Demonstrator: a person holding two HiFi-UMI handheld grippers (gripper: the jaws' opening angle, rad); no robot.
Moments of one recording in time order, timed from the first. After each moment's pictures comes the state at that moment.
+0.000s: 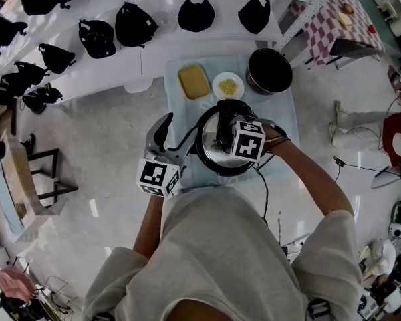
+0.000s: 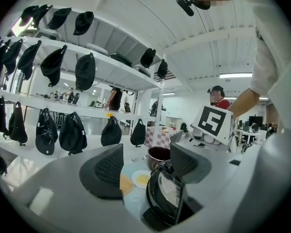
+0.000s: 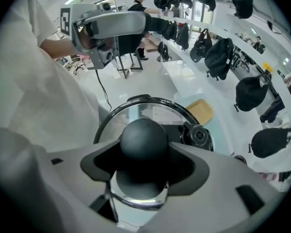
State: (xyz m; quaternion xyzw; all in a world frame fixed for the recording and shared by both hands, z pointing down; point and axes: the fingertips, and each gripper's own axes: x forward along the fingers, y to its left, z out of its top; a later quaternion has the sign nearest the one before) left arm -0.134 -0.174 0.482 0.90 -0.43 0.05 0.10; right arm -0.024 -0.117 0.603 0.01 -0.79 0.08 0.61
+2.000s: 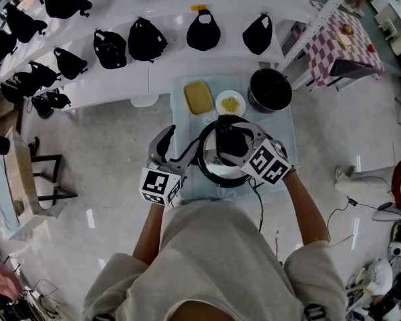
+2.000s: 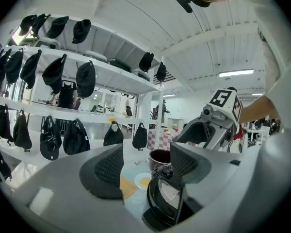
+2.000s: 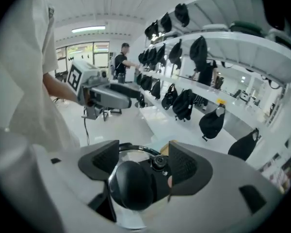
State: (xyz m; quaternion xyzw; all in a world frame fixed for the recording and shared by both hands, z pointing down) left arm -0.139 -0.160 0.466 0.89 -0.44 0.05 0.08; right arm -0.042 -0.142 0.503 0.18 -0.91 0.01 0.38
